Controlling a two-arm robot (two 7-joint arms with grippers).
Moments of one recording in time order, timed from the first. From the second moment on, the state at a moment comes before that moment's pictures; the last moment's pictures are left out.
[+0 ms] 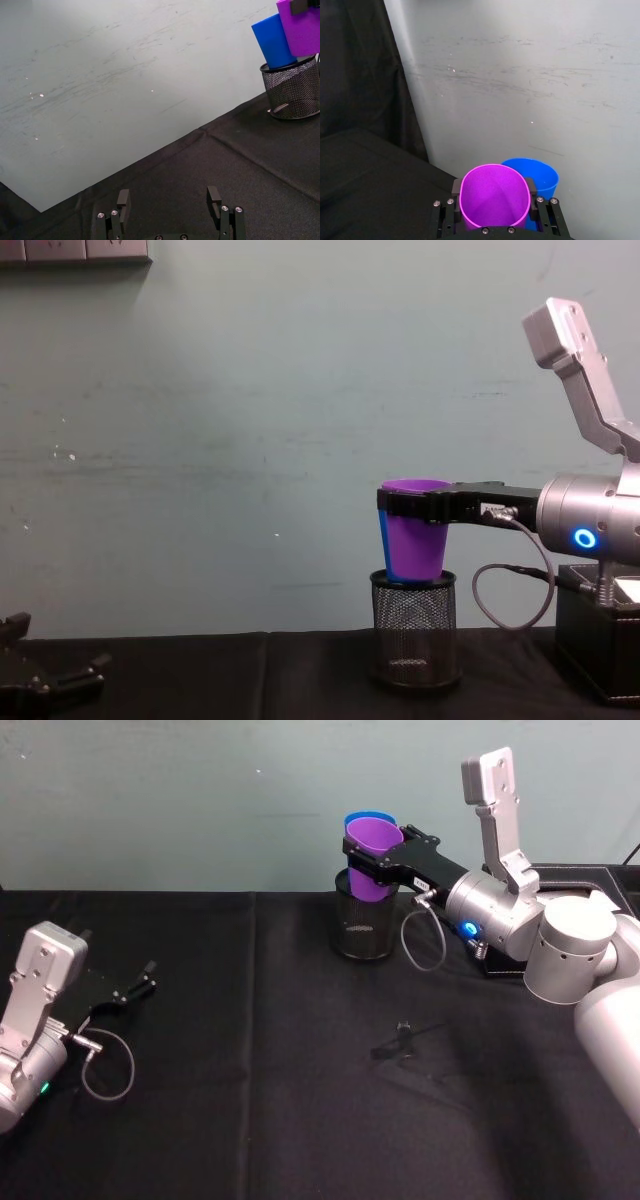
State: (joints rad) left arm -0.20 0.60 0.45 -1.41 -0.25 -0.12 0.03; right arm 0.68 0.19 -0.38 -1.00 0.34 0.05 0.44
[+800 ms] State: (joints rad) left arm -0.20 0.60 0.45 -1.41 -0.25 -0.12 0.03; right arm 0.68 0.19 -0.38 -1.00 0.34 0.05 0.44
